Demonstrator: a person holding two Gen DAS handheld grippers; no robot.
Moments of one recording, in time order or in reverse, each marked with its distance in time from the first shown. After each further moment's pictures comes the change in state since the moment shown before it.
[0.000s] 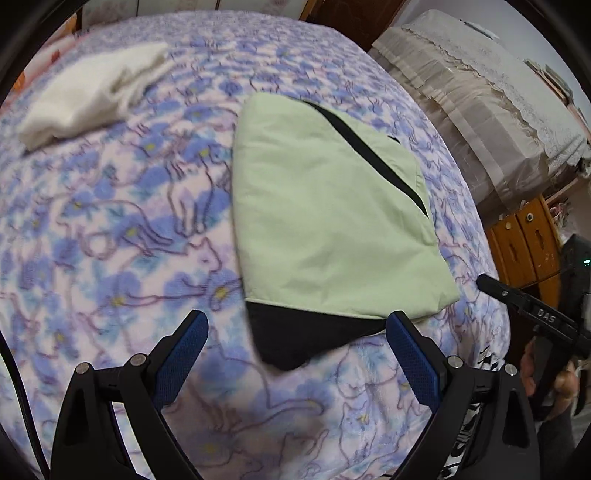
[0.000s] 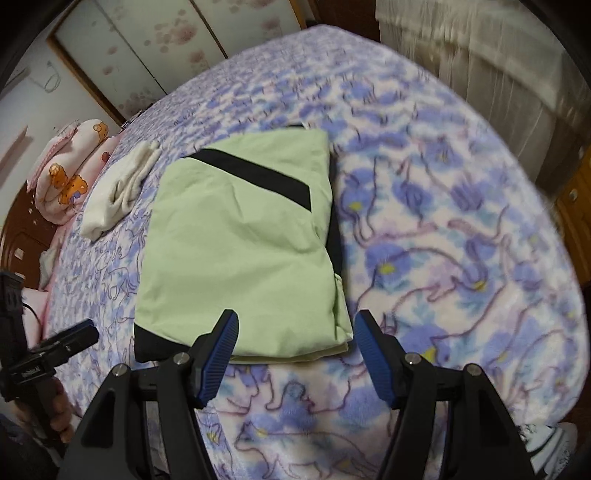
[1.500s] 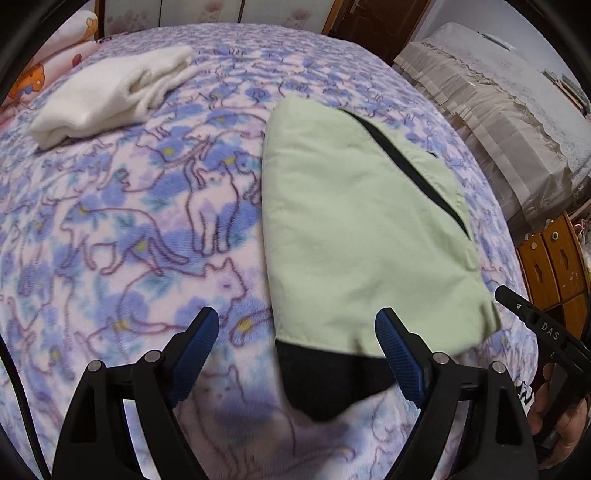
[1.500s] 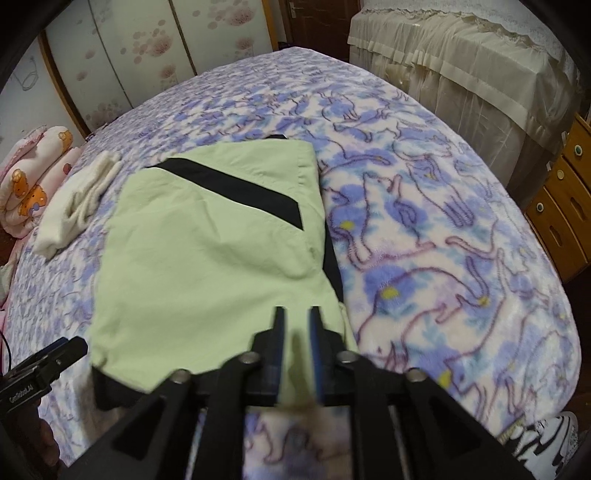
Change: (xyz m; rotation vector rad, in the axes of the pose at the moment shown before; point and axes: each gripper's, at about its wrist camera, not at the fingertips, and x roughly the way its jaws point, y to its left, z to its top) left arm 0.020 0.013 0.003 -0.013 -0.102 0.105; right arm 0.021 0.038 -0.008 -0.014 -0.144 -0.224
